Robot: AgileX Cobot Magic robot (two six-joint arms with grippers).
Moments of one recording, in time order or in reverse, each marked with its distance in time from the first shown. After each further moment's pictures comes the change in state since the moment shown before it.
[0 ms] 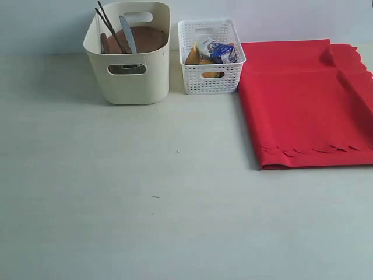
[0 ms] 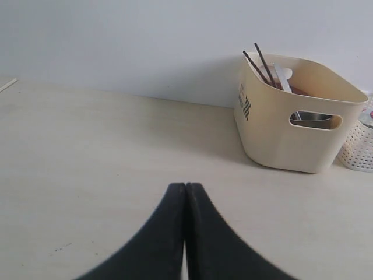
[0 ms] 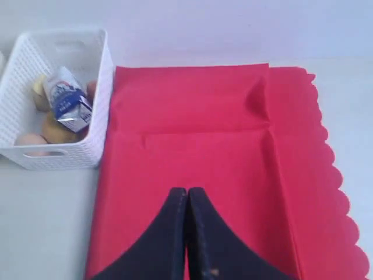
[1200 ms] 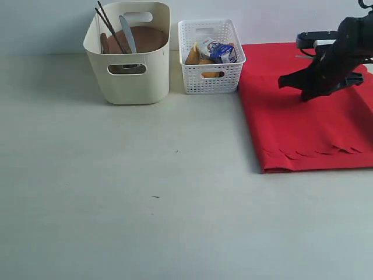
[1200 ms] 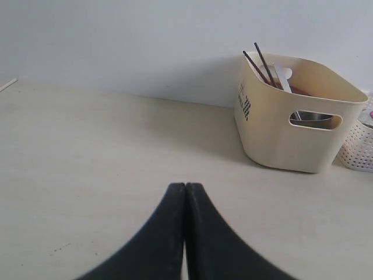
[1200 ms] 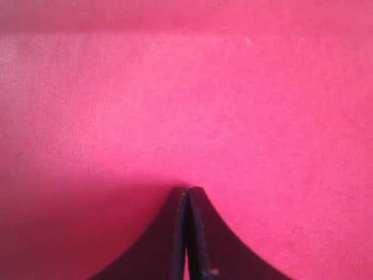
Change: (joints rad) left arm 0.000 0.000 0.000 0.000 0.000 0.000; right arm 0.000 0.918 -0.401 -0.111 -0.058 0.044
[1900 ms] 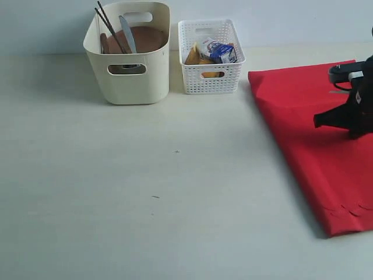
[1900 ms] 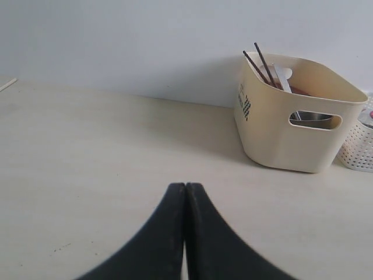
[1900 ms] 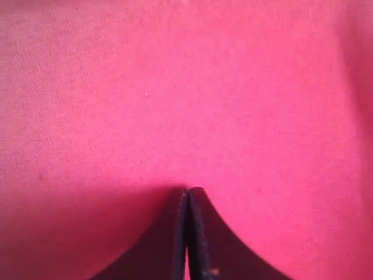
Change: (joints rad) left arm 0.000 0.000 0.000 0.000 0.000 0.000; right arm 0.001 -0.250 0.441 -0.564 0.017 0.549
